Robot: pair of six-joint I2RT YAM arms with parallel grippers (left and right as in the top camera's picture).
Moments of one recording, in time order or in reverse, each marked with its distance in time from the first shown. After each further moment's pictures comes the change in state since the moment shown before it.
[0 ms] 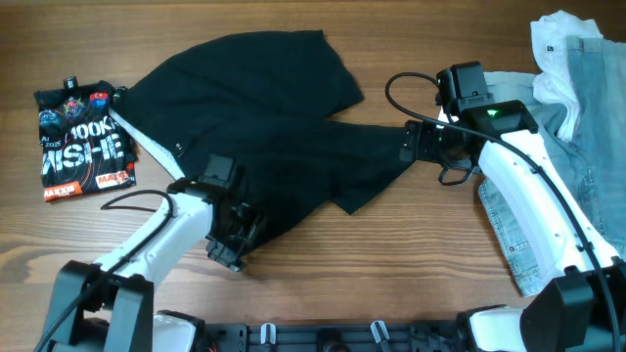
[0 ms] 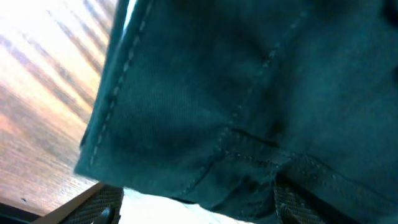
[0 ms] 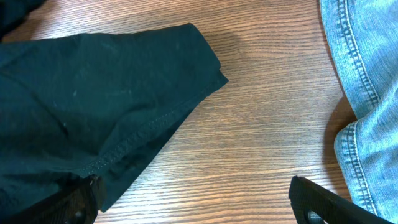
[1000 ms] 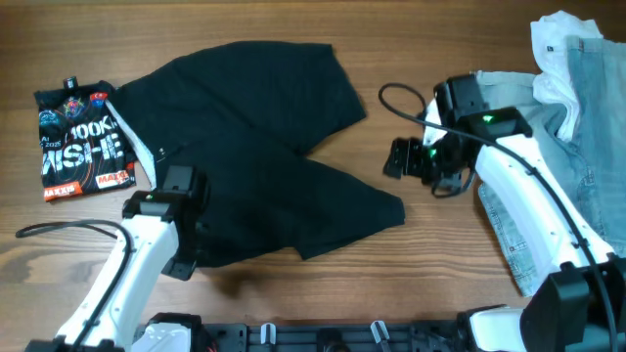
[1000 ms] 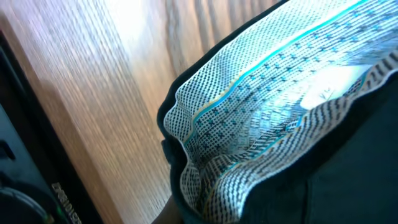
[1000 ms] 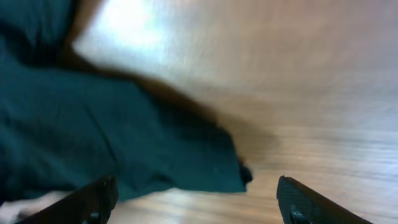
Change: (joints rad) left arm 0.191 -0.227 -0.004 -0.297 -0.480 0.029; right arm 0.002 0.000 -0.081 -0.049 -0.336 -0.005
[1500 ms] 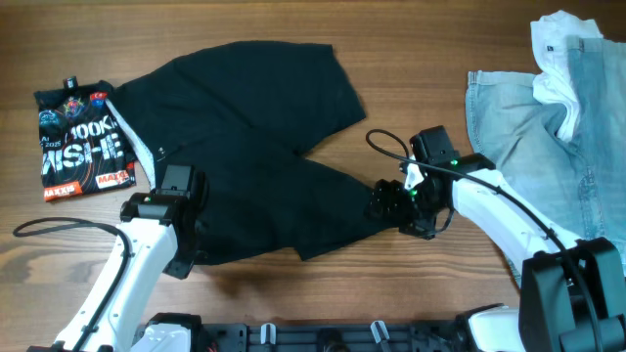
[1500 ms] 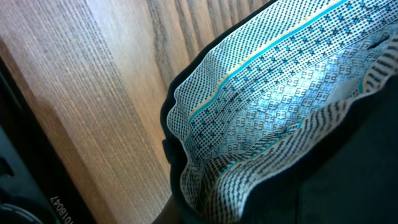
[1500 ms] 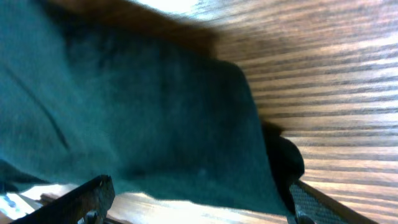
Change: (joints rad) left arm 0.001 -0.019 0.001 0.014 -0.021 0.041; right arm 0.074 0.002 -0.349 0.281 -0.127 0.219
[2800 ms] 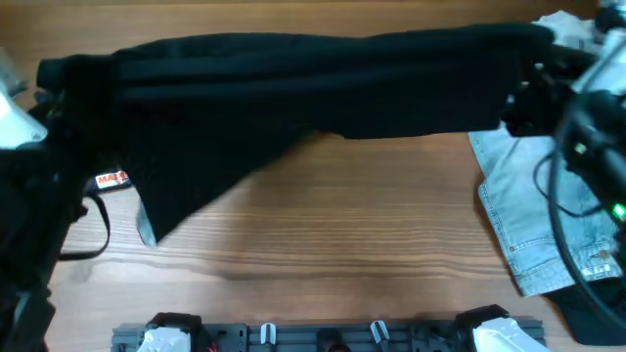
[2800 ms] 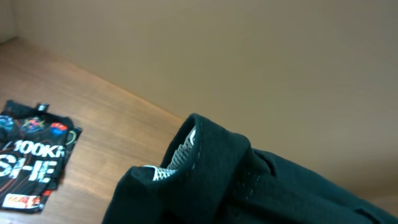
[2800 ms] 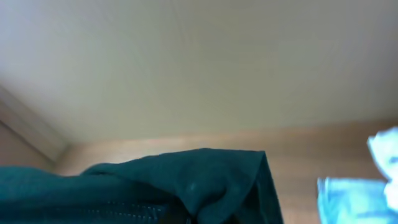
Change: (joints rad) left arm -0.009 -0.120 1.297 -0.124 0.097 0.752; right arm -0.021 -0.364 1.167 -0.290 0.455 -0.283
